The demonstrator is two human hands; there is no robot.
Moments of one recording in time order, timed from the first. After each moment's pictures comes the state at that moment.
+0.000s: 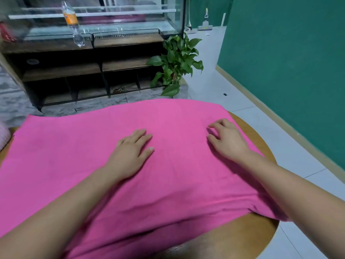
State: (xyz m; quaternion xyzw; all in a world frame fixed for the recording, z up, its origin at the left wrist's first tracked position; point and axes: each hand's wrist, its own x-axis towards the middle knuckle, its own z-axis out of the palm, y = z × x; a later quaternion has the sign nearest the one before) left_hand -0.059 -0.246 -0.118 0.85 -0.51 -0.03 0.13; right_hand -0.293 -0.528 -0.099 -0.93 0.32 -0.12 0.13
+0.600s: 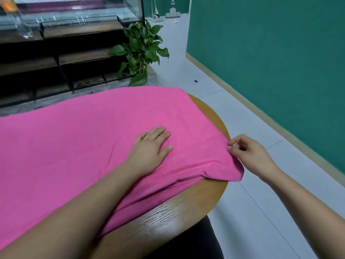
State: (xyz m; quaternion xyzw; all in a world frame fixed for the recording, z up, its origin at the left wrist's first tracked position) left_hand -0.204 -0.339 -0.139 0.78 -0.61 -0.04 0.14; right_hand -0.514 -0.508 -0.094 -0.76 0.48 -0.18 0.40
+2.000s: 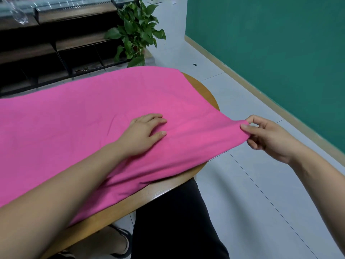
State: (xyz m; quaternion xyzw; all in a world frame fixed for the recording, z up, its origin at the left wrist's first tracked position) left_hand -0.230 -0.296 -0.116 0.73 -0.65 -0.10 0.16; right_hand -0.602 -0.496 -0.066 -0.65 0.37 -0.15 0.65
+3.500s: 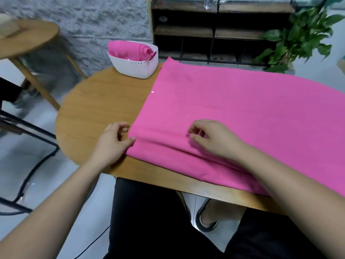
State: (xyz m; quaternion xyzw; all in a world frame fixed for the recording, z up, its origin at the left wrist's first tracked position) left_hand -0.133 0.187 -0.097 0.94 -0.07 -0.02 0.35; right_hand -0.207 -0.156 -0.075 -0.95 -0.14 -0.03 0.27
